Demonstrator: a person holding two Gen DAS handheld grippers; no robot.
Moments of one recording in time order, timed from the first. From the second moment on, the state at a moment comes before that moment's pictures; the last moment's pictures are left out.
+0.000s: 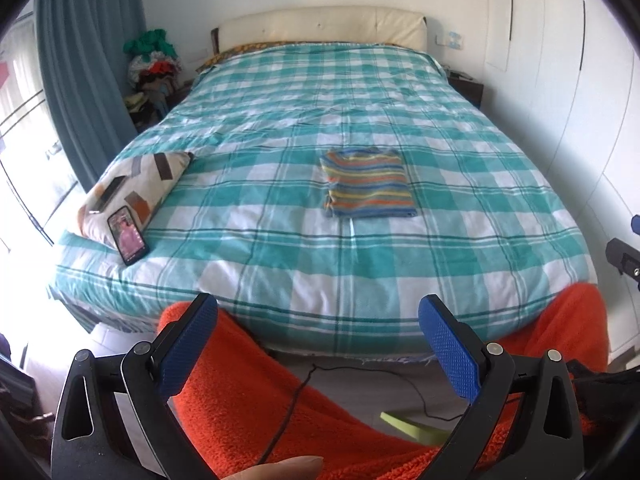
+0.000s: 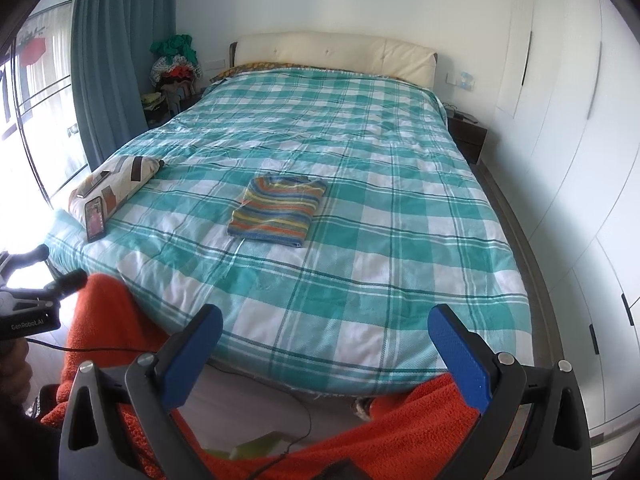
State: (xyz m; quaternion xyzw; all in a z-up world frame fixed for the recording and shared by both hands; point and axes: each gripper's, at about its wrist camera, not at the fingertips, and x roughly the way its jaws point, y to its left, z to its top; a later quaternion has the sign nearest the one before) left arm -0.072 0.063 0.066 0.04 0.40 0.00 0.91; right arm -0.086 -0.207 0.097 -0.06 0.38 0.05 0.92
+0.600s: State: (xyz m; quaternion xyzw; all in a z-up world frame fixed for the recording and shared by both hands) left arm -0.080 0.061 0.088 0.06 0.38 0.03 0.92; right arm -0.094 -0.204 0.121 -0.07 0.36 0.05 0.93
